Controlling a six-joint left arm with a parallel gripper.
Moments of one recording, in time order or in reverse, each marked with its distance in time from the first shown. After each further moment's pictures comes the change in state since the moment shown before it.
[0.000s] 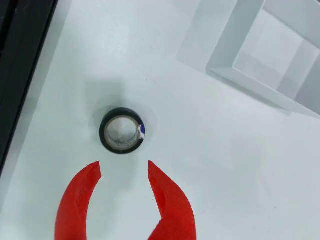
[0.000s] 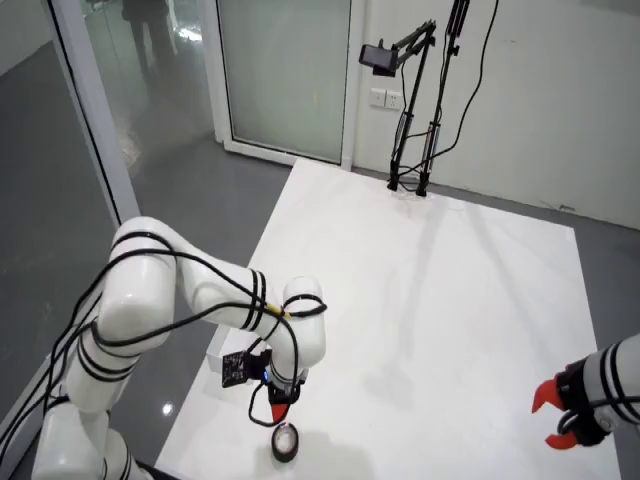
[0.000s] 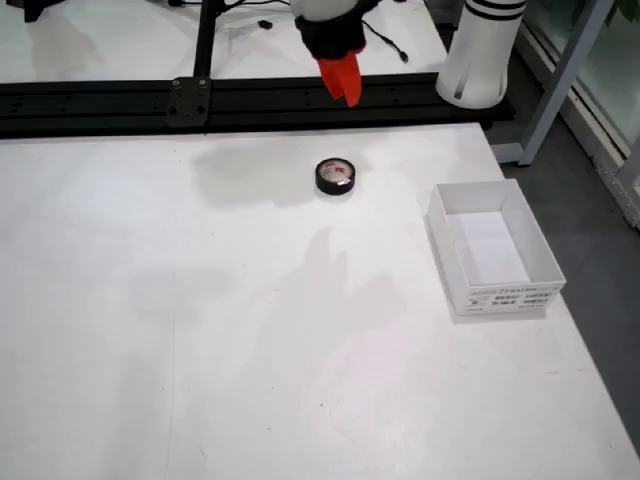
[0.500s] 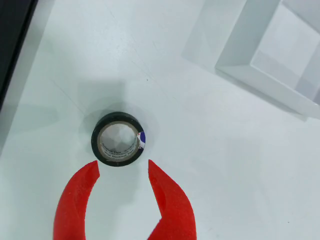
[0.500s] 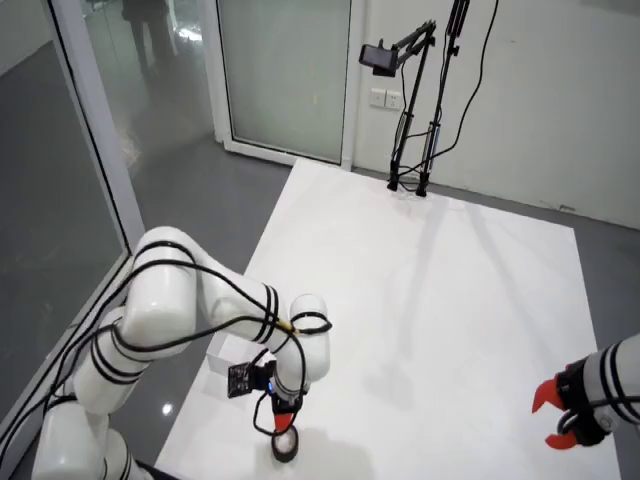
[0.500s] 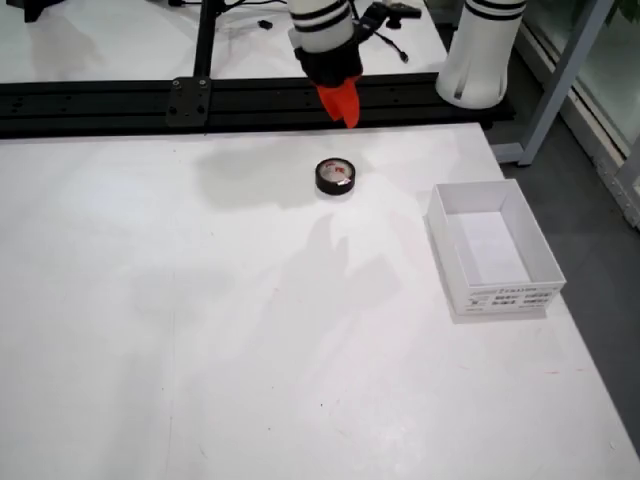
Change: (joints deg) arm 0.2 5.7 0.1 1.1 -4.1 -1.9
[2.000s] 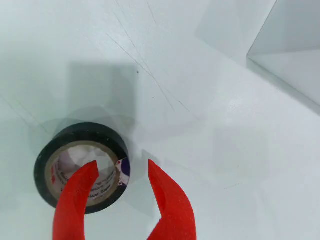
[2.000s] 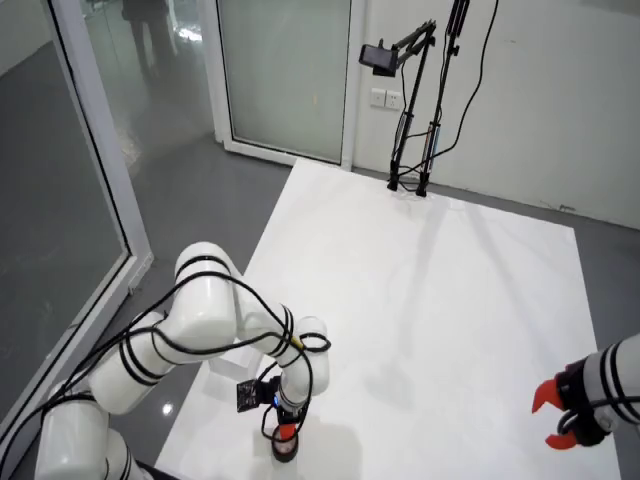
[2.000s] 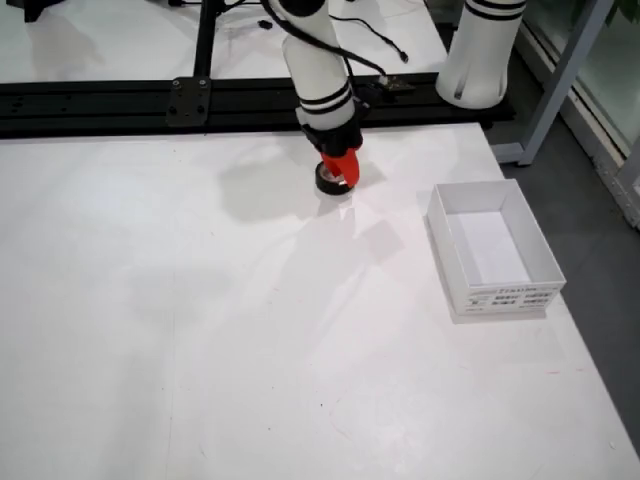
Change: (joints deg) arm 3.9 11.8 0.0 1.9 -12.6 -1.8
